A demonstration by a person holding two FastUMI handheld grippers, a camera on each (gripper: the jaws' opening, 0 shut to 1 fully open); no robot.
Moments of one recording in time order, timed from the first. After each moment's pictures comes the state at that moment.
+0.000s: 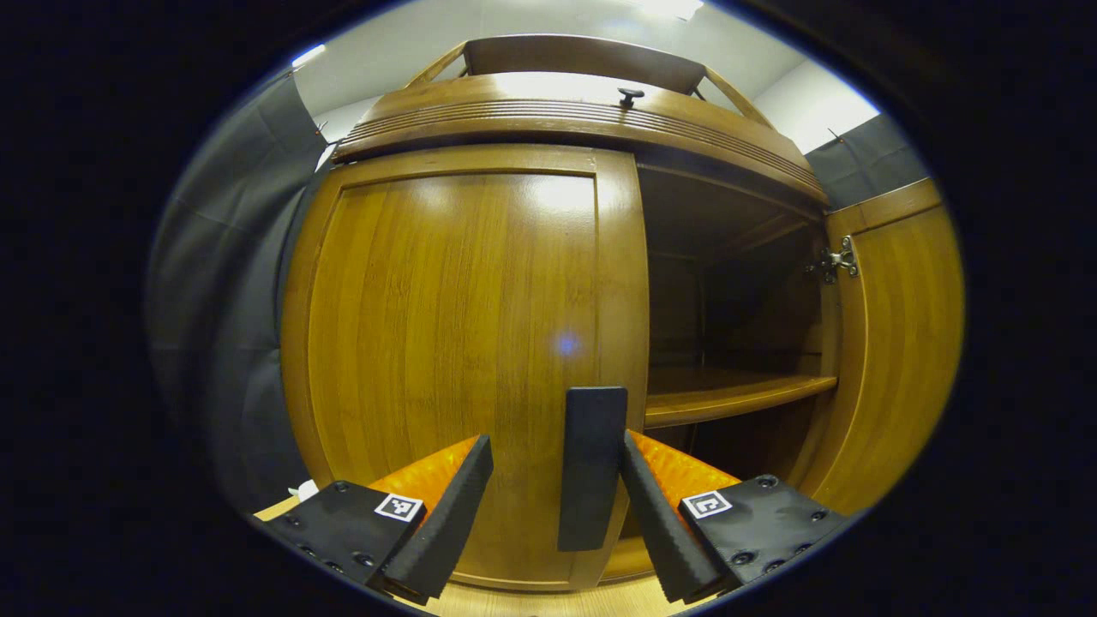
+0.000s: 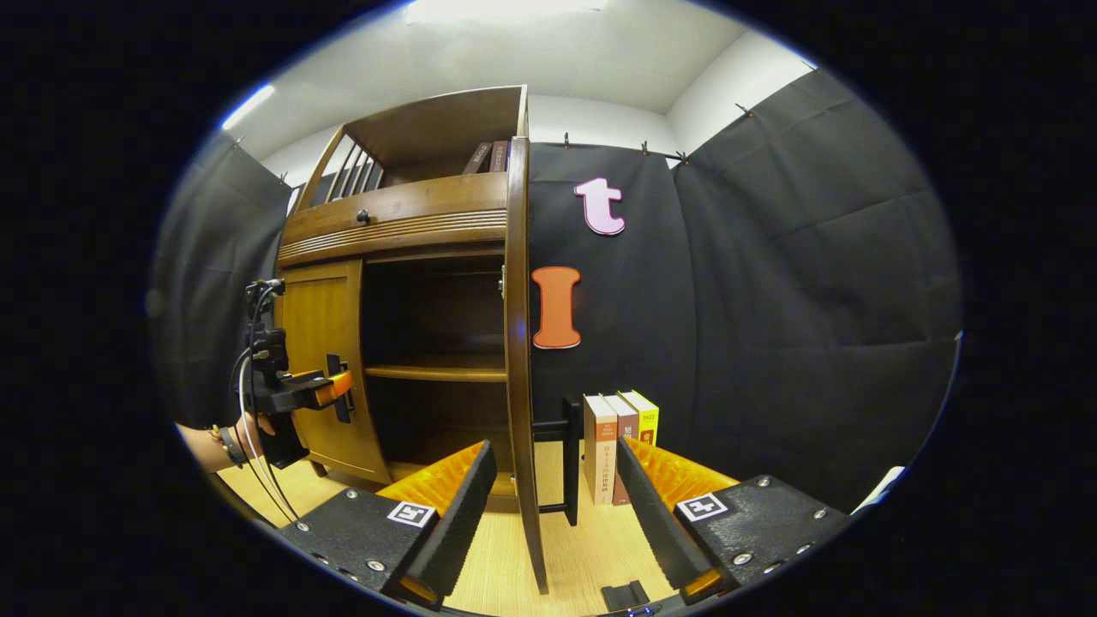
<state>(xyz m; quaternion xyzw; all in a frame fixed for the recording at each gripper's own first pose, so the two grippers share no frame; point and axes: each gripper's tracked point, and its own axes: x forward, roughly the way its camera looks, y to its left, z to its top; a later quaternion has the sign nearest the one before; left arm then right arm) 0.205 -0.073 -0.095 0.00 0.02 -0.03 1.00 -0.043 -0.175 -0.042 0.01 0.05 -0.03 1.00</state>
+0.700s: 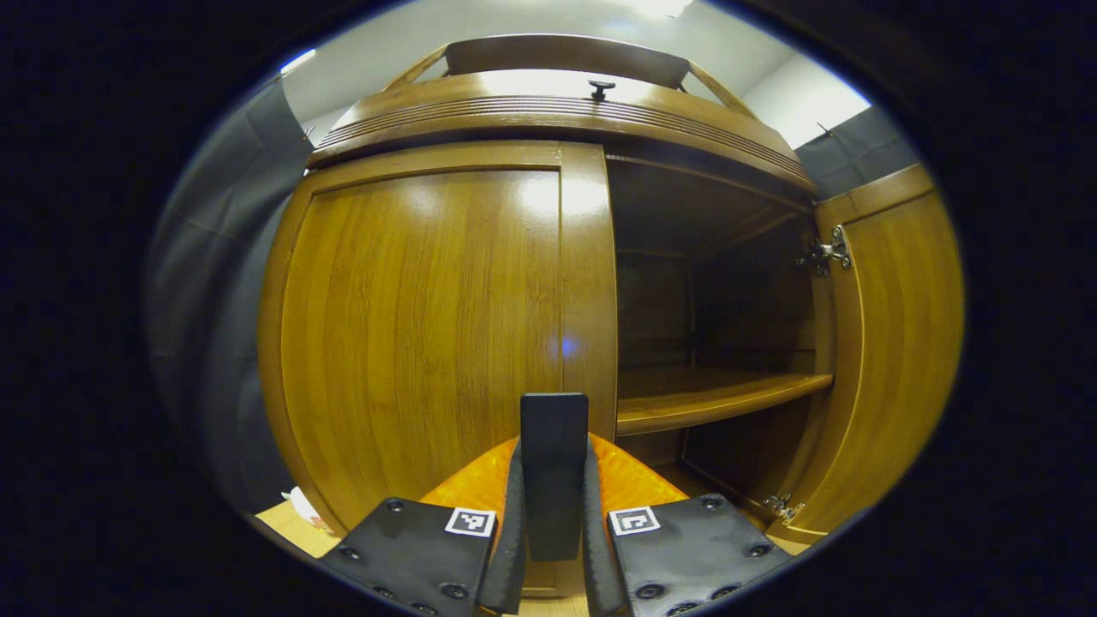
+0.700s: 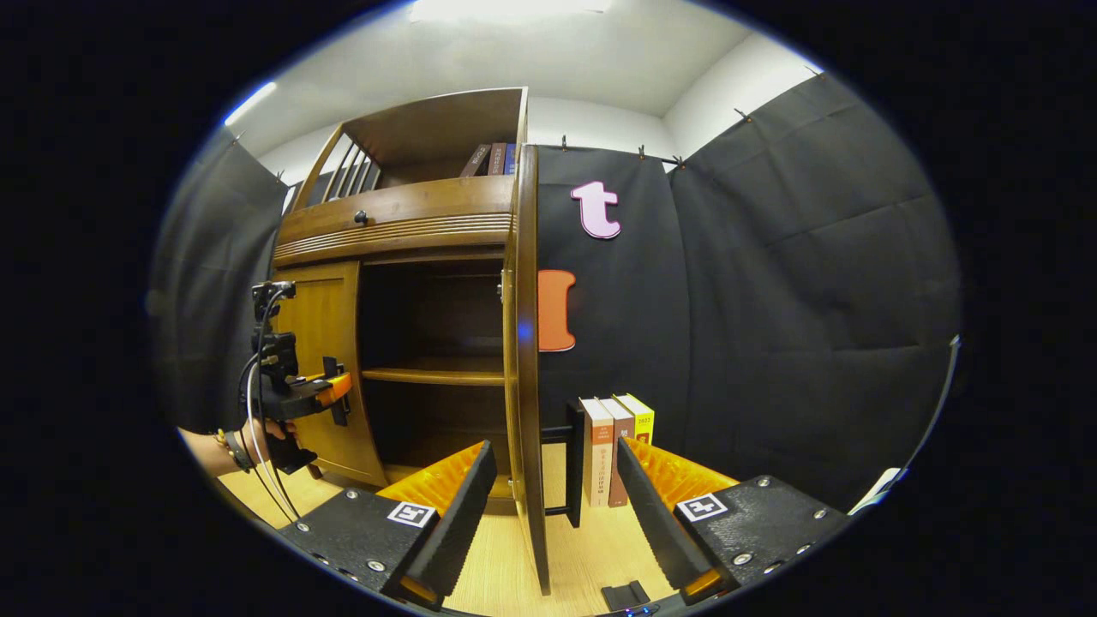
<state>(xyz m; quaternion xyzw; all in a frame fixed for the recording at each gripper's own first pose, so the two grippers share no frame) 0.210 -0.096 -0.095 0.01 0.02 -0.05 1.00 -0.047 -0.169 -0.038 0.00 0.05 -0.05 1.00</state>
